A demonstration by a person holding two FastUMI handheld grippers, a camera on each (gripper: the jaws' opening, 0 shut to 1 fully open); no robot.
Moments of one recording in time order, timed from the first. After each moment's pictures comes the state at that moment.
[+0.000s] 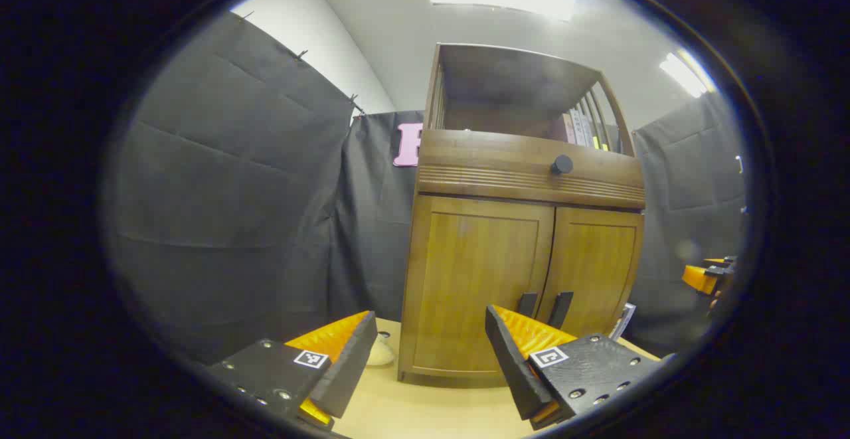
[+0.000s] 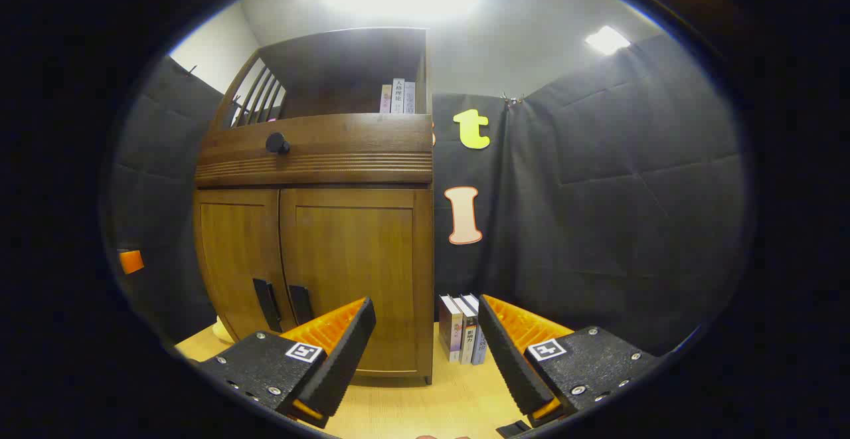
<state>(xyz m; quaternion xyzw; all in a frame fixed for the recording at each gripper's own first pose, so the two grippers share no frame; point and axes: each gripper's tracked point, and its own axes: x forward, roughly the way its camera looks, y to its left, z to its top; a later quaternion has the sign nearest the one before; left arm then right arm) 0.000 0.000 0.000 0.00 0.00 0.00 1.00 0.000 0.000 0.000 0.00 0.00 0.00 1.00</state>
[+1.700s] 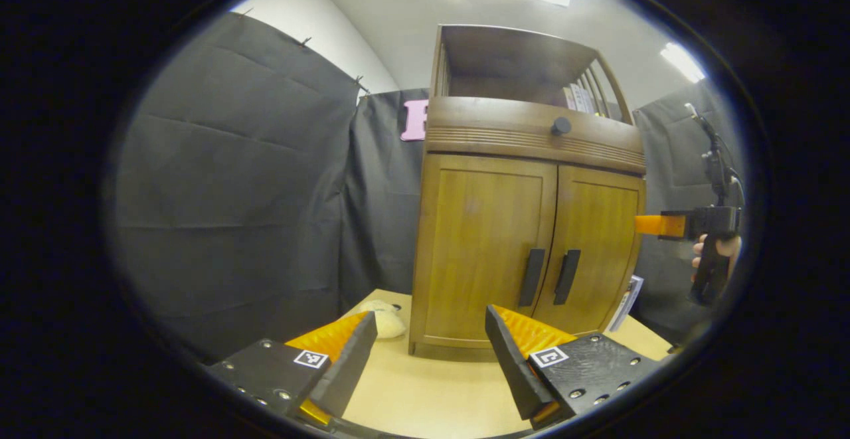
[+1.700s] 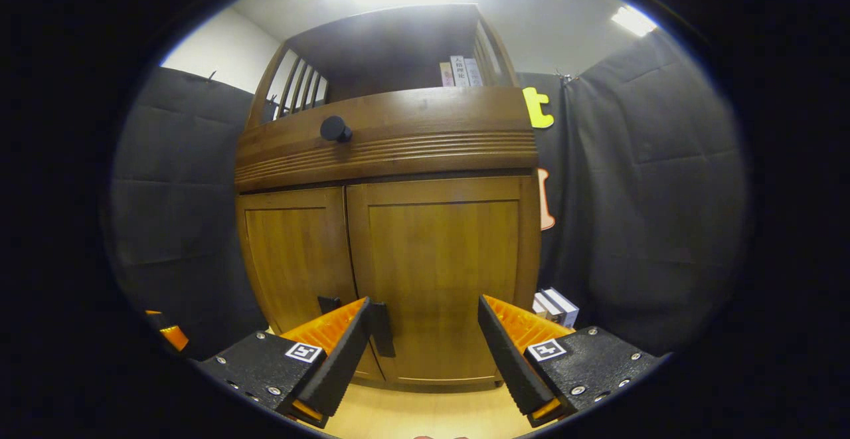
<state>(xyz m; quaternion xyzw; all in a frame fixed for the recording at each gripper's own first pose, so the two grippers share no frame) -0.033 0.016 -0.066 0.00 0.05 0.03 1.00 0.064 0.125 -0.002 0.03 0.04 0.13 0.99</state>
